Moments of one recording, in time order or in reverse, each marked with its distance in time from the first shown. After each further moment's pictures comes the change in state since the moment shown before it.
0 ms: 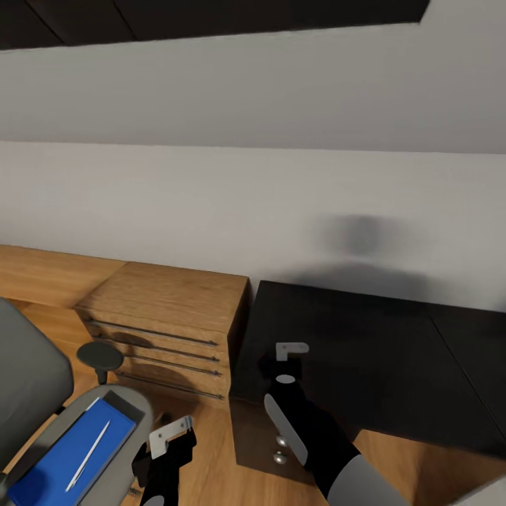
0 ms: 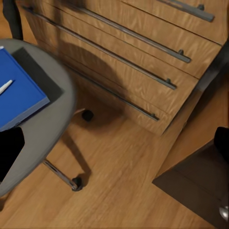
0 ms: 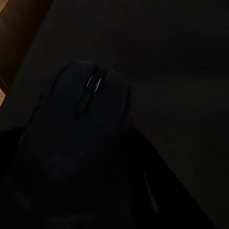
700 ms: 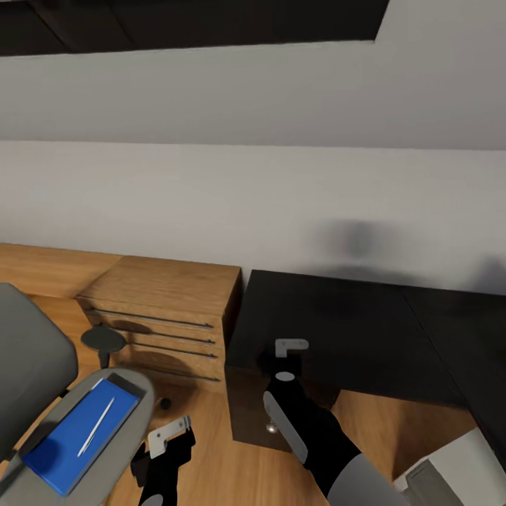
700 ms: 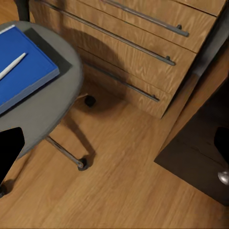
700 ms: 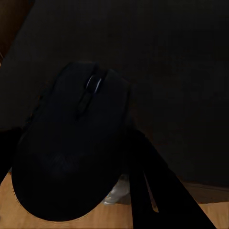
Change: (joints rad) left arm 0.000 -0.002 0.011 -0.001 0.000 0.002 -0.002; right arm 0.000 0.000 0.004 -0.037 0.000 0.006 -0.008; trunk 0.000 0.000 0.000
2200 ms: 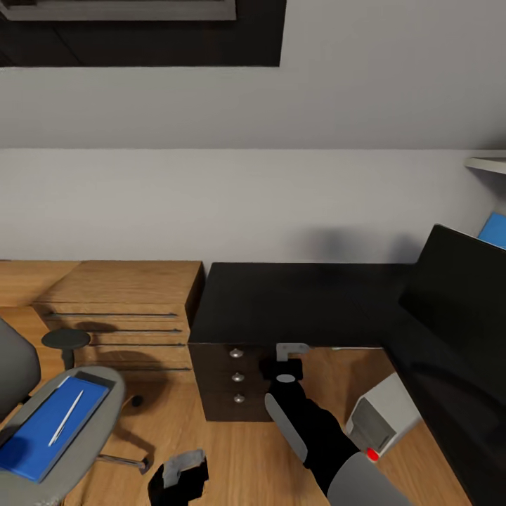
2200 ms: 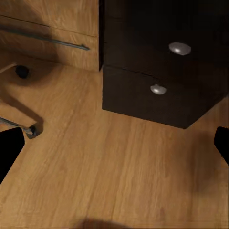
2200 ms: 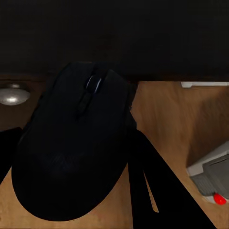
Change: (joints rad) left arm 0.000 0.001 -0.010 0.290 -0.032 -0.177 -0.279; right arm -0.010 0.000 -0.007 0.063 -0.006 -0.005 0.013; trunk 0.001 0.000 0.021
